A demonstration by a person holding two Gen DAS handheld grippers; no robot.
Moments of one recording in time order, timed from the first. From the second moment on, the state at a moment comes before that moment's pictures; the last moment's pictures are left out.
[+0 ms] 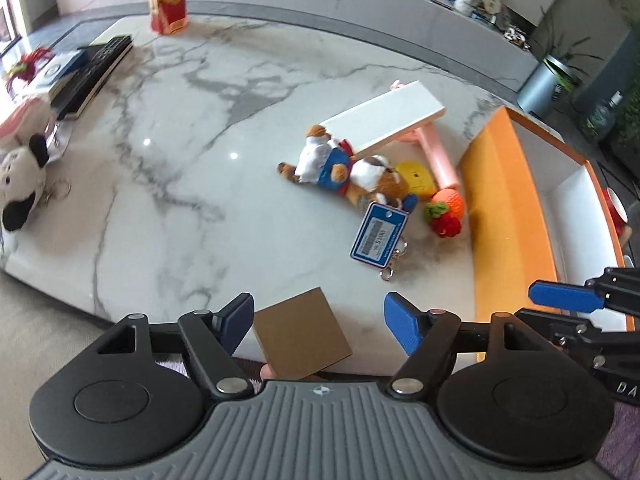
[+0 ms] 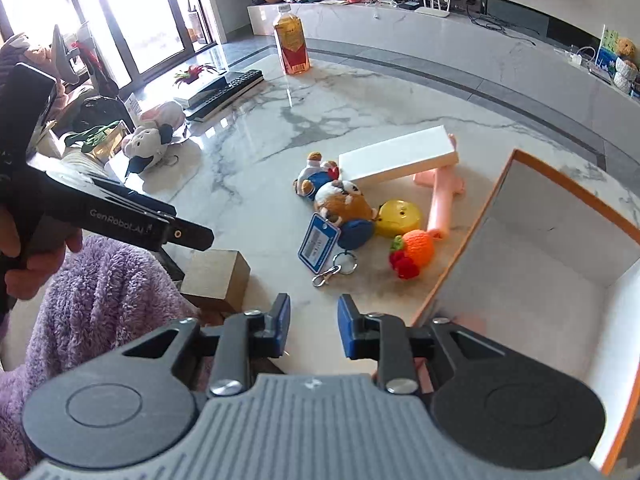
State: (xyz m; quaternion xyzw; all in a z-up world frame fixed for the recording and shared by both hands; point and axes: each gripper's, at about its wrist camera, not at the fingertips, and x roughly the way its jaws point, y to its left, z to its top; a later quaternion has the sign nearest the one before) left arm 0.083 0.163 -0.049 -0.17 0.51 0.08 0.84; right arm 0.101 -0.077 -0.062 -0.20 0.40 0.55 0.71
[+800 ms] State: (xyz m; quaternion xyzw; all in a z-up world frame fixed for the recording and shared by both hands) left arm 0.103 0.163 -0.099 -0.18 0.56 0.09 0.81; right arm 0.126 -0.002 -0.104 -0.29 0.41 0.54 0.67
